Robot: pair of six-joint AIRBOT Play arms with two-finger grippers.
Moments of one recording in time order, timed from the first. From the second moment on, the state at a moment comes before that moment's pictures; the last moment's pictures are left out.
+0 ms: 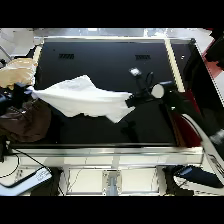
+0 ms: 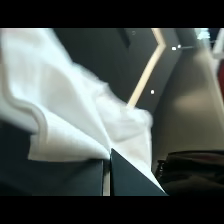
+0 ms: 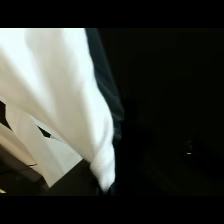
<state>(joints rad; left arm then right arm) 0.61 -1.11 0.91 0.53 -0.83 -1.26 0.41 -1.24 1.23 -1.45 1.04 1.39</state>
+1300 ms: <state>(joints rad) 0.09 -1.01 0.95 0.98 -1.08 -1.34 0.35 -1.68 1.83 -1.80 1.12 1.41</state>
